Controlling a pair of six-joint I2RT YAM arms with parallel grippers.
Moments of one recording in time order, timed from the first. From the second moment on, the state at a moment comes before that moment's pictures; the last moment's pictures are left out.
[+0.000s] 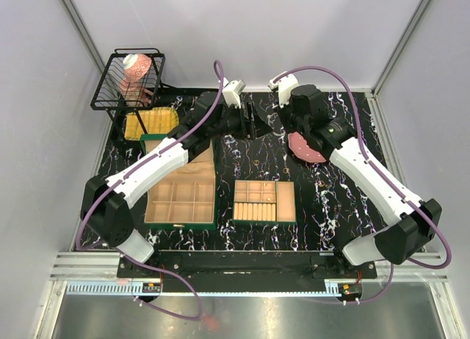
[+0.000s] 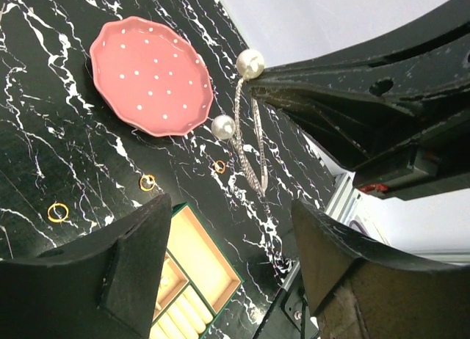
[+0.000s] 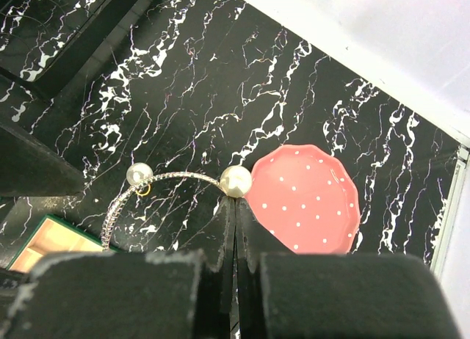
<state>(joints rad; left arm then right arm) -0.65 1.57 1.37 -0.10 0.39 -0.61 0.56 1.43 1.46 -0.51 0.22 -0.18</state>
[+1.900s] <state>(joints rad) -0.64 1.64 1.41 -0.08 0.41 -0.61 0.58 1.32 1.45 -0.52 0.16 -0.19</state>
